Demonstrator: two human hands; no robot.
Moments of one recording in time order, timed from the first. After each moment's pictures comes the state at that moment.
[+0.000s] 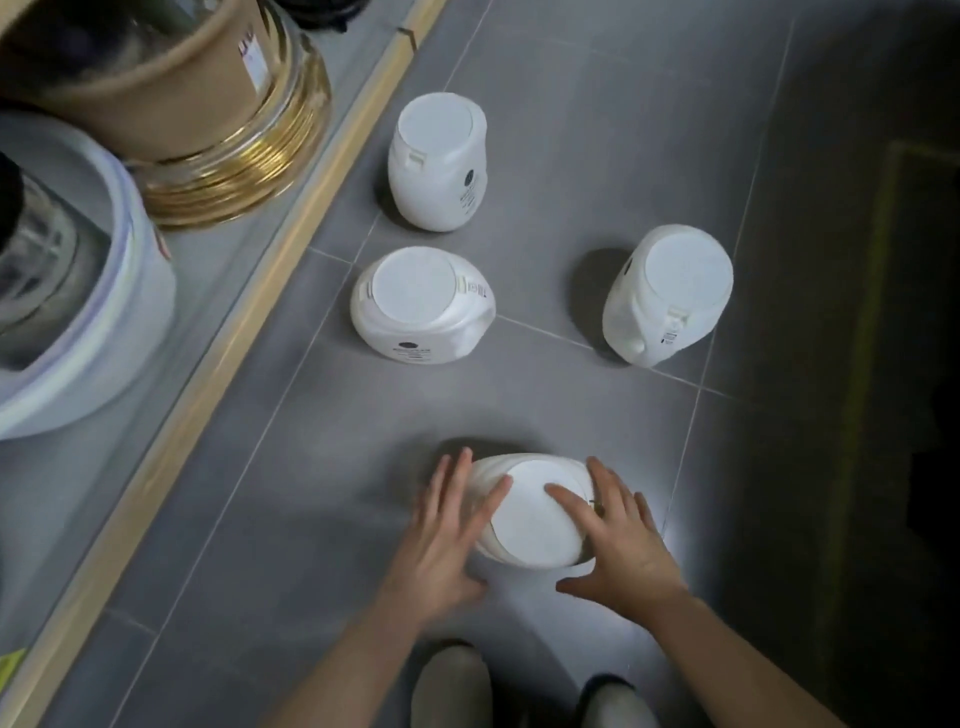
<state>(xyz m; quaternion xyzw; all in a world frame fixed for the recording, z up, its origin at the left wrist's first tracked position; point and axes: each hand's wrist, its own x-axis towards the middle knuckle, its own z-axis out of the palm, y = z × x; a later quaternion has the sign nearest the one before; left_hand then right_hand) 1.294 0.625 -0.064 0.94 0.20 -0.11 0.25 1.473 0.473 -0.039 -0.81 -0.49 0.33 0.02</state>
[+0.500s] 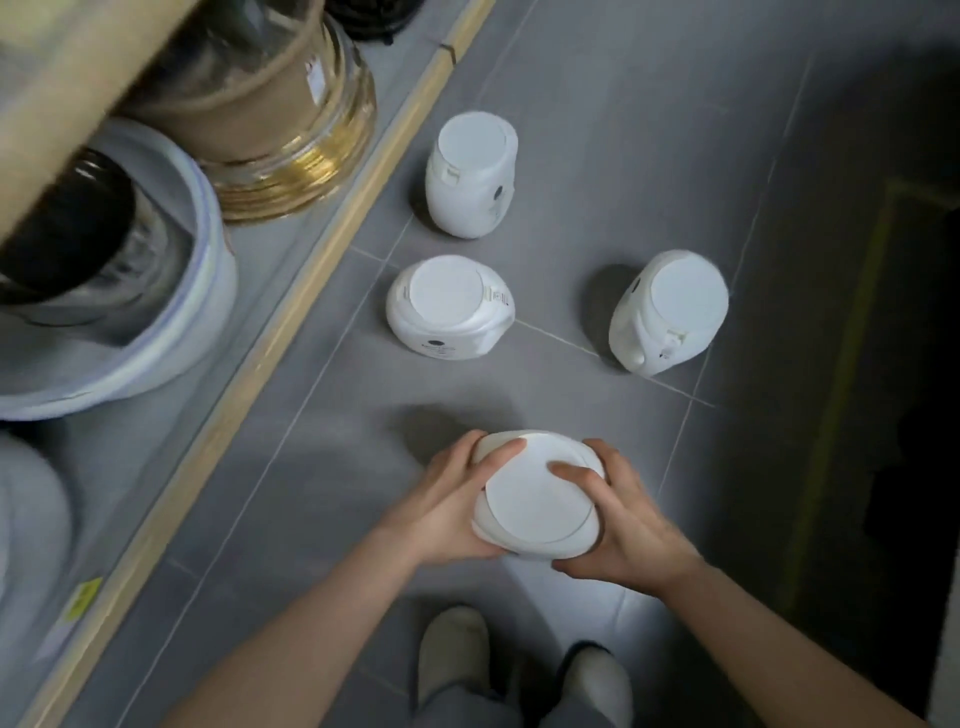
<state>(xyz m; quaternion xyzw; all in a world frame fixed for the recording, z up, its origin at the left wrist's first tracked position) 1.307 0.657 0.020 0.89 0.21 -0.11 0.38 1.485 0.492 0.044 -0.75 -0.52 0.36 0.17</state>
